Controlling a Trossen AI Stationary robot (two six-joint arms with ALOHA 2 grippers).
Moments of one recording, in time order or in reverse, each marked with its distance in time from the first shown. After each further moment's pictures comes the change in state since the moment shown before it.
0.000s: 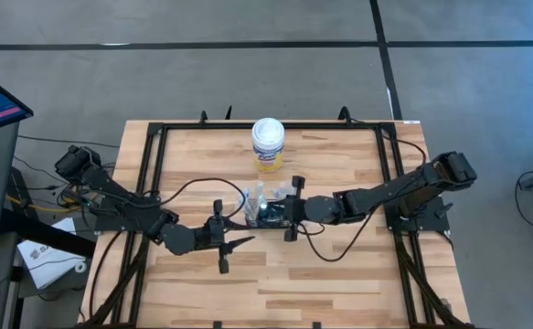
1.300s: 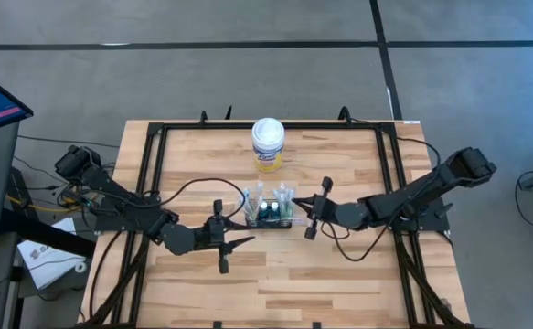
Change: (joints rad) left arm -0.001 0.000 0.000 0.011 0.000 0.000; right arm 0.098 -0.205 -0.347 0.246 0.242 0.145
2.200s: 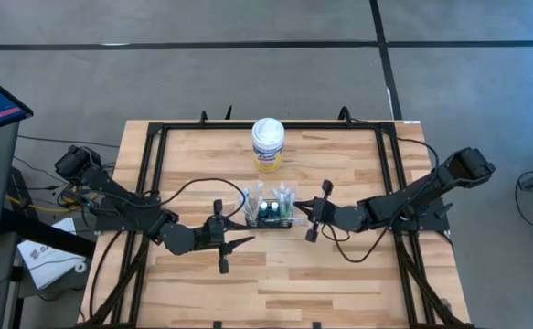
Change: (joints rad) left arm 0.000 0.000 0.000 0.011 0.000 0.000; right arm 0.017 0.015 -0.008 -0.039 0.003 0.055
